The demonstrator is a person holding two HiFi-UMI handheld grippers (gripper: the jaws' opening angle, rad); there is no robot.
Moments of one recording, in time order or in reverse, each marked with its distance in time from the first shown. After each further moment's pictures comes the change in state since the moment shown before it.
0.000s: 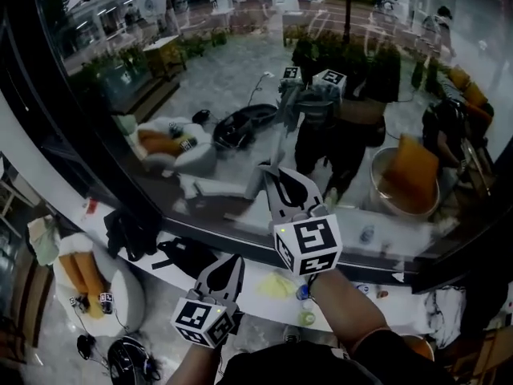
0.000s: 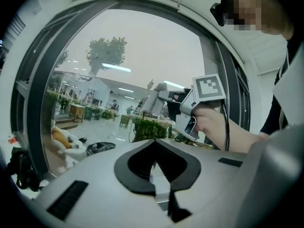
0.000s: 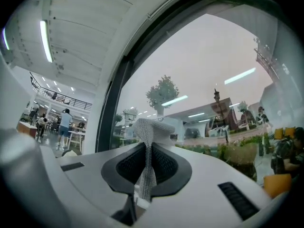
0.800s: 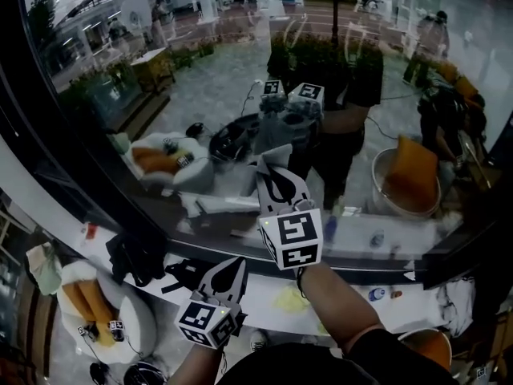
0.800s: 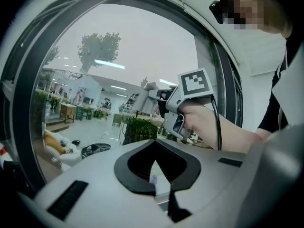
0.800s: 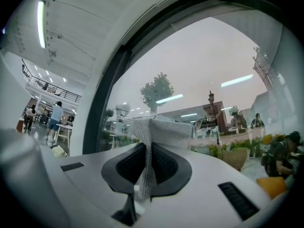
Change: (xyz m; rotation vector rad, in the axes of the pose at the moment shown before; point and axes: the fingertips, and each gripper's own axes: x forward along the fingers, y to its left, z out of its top) left arm 0.023 0.088 0.022 0.034 0.027 -0.106; right arm 0.107 0.027 -0.012 -0.048 0.037 -0.108
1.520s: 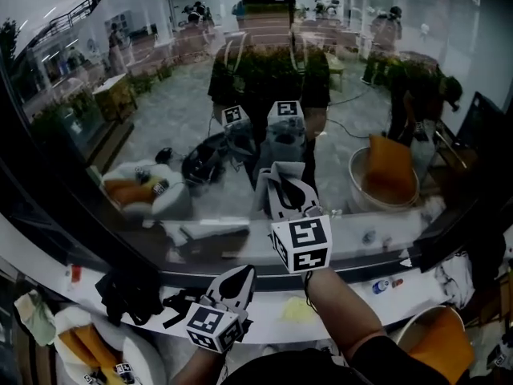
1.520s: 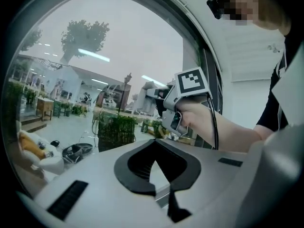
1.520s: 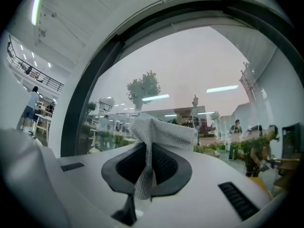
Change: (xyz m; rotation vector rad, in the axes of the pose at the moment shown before) left arm 0.026 0.038 -0.005 0.048 0.038 -0.267; right arm 0.019 -0.026 -0.010 -0.032 0.035 -0.227
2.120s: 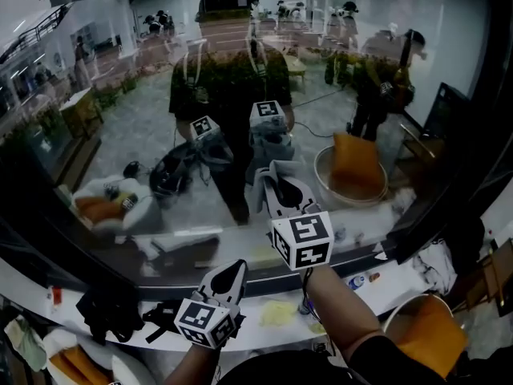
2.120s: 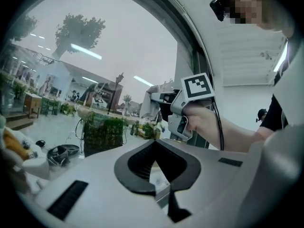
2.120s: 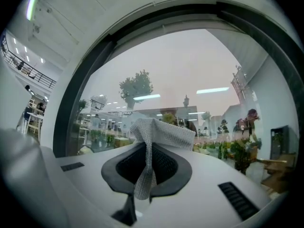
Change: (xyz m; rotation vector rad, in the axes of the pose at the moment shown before) left arm 0.051 -0.045 0.016 -0.031 -0.035 -0.114; right arm -0.047 -0.081 0.006 0.010 0.018 -0.104
